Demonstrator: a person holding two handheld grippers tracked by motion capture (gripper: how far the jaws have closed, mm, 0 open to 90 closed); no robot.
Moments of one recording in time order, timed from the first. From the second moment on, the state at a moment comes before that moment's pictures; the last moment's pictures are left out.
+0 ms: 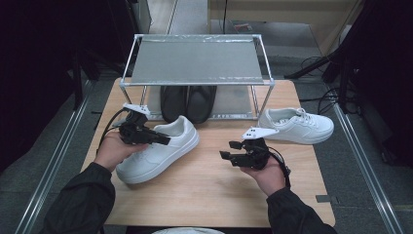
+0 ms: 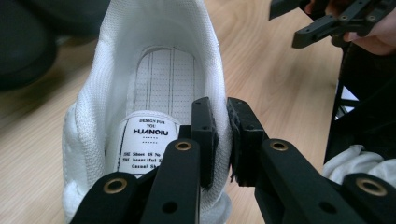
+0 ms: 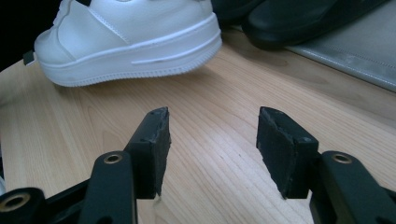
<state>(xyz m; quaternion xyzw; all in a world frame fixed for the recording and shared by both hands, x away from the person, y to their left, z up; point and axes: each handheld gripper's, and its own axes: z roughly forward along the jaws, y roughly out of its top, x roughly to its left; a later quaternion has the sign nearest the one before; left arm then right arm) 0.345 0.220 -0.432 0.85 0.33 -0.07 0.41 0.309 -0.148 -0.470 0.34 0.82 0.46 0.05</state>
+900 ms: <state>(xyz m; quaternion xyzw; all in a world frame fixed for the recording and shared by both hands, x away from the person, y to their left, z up) 0.351 0.113 -0.460 0.88 0.27 -0.08 0.39 0.293 -0.174 -0.472 0.36 0.81 0.45 0.09</state>
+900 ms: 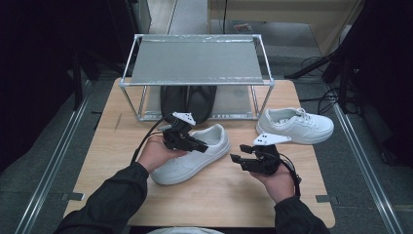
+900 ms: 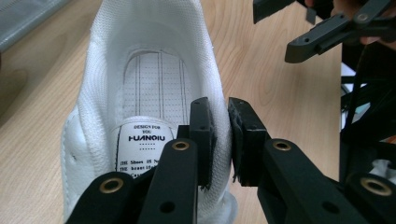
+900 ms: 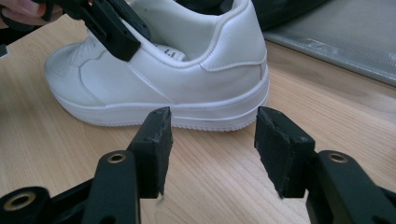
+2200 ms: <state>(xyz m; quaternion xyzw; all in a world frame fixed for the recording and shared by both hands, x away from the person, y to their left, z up) 0.295 0.165 -0.454 0.85 0.33 -0.04 0.41 0.313 -0.138 -0.470 0.33 0.83 0.44 0.02</state>
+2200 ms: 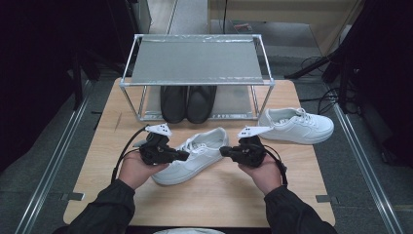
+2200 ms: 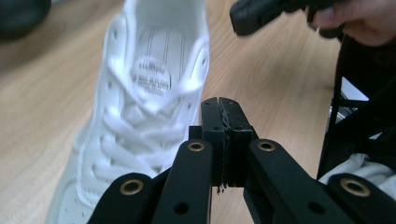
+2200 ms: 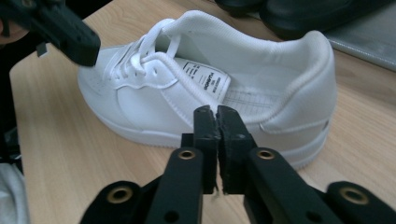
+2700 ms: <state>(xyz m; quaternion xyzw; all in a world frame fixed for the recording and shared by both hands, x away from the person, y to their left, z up) 0.281 0.166 -0.486 0.86 0.34 -0.01 0.38 0.340 -0.110 -0.478 0.31 0.84 0.44 0.04</state>
